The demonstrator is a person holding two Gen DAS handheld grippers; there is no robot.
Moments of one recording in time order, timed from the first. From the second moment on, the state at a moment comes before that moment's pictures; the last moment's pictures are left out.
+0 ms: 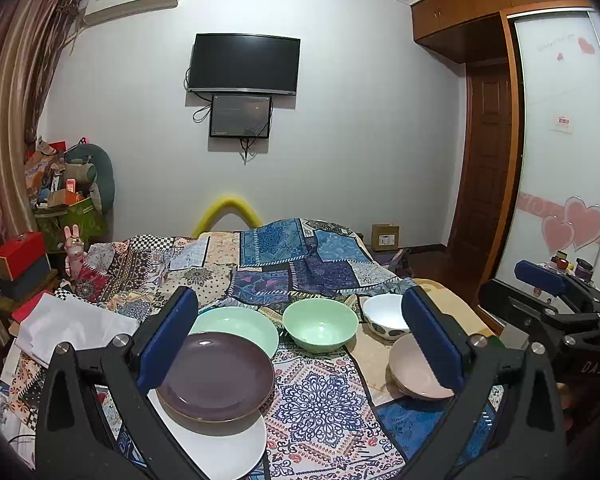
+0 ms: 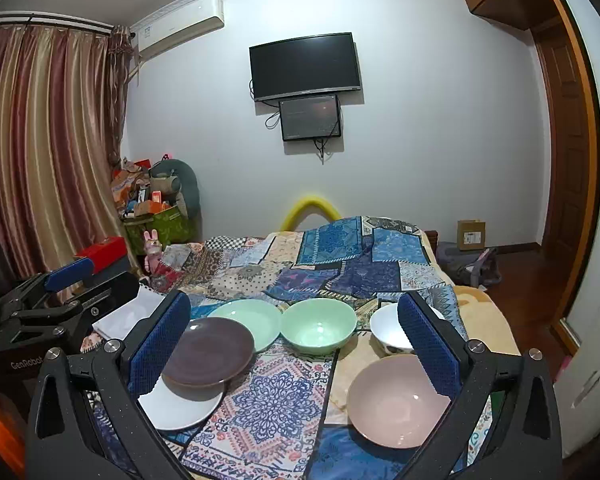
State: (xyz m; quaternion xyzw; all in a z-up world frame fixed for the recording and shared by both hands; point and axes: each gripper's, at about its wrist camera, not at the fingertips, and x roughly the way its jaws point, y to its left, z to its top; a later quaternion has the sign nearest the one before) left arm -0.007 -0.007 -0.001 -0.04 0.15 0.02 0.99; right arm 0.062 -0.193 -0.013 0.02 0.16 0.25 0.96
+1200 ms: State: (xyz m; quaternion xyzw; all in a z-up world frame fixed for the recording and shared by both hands) left arm -0.013 -0.005 0.007 -0.04 0.14 0.02 0.99; right arm 0.058 -0.193 -0.012 0.02 0.15 0.25 0.96
